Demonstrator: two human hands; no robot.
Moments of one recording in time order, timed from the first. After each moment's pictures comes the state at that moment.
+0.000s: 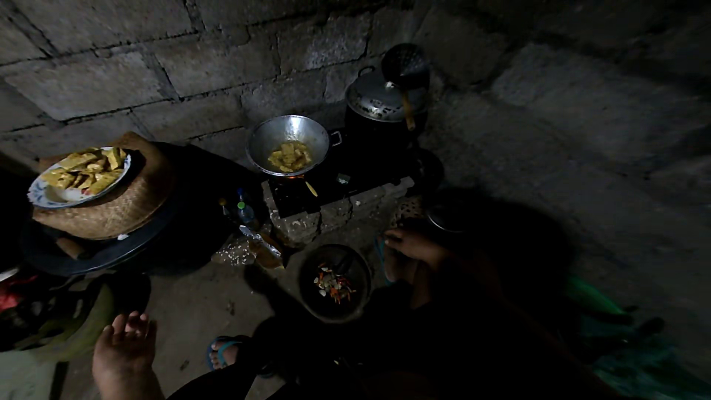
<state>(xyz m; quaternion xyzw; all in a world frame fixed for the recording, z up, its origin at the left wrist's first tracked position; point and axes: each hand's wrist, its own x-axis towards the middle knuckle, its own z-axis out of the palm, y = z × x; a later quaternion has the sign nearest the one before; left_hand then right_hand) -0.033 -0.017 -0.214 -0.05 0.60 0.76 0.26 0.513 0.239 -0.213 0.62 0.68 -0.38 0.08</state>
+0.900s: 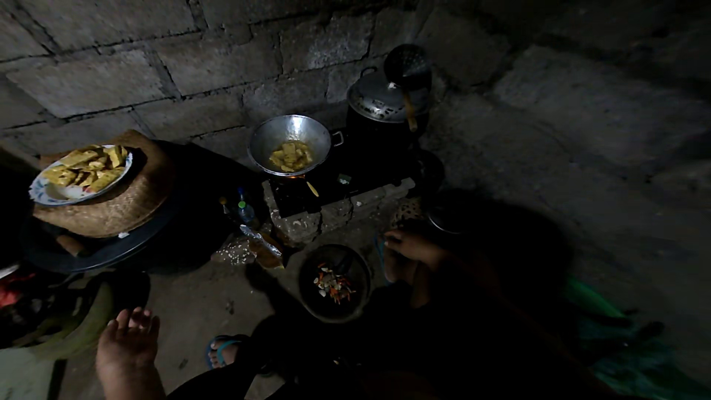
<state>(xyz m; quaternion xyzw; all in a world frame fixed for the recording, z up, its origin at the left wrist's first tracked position) -0.033 -0.013 -0.216 -0.04 0.60 0.75 0.27 0.509 0.239 -0.212 0.61 0.69 -0.39 0.09</state>
